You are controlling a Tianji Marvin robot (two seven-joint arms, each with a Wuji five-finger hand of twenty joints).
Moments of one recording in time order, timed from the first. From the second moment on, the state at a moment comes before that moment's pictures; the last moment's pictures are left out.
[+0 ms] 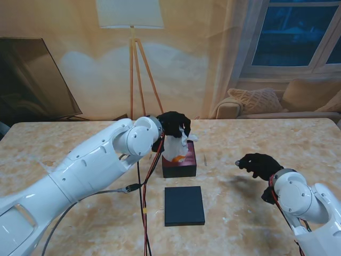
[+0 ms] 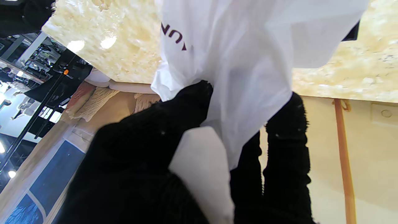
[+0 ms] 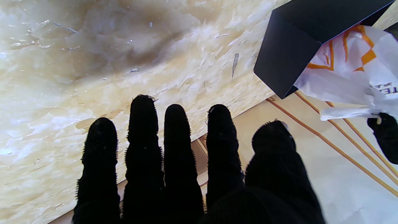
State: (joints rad) left arm 0.75 -1.21 -0.57 -1.27 0.36 0.20 -0.21; right arm -1.64 -1.05 1.46 -1.74 -0.58 0.29 0.33; left_hand 1.01 -0.59 0.85 -0.21 0.78 0.01 0.98 0.50 0.99 0.16 0.48 0.86 1.08 0.10 0.69 1.03 0.66 0.23 1.18 0.64; right_hand 0.83 -0.06 0.00 -0.07 0.64 -0.09 0.64 0.80 0.80 0.13 0.51 0.72 0.76 0.14 0.71 0.70 0.34 0.31 1.10 0.59
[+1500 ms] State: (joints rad) left arm 0.64 -1.29 -0.37 -1.03 0.27 0.14 -0.28; right arm -1.63 -1.05 1.45 -1.74 -0.61 0.30 0.33; left_hand 1.02 -0.59 0.88 -0.19 0.80 0.02 0.93 0.52 0.96 0.18 0.46 0.91 1.02 0.14 0.76 1.07 0.63 0.24 1.24 0.73; right_hand 0.85 -0.06 0.00 -0.07 0.64 -0.09 0.66 0.79 0.80 0.13 0.51 0.71 0.76 0.14 0.71 0.70 0.34 0.31 1.10 0.59
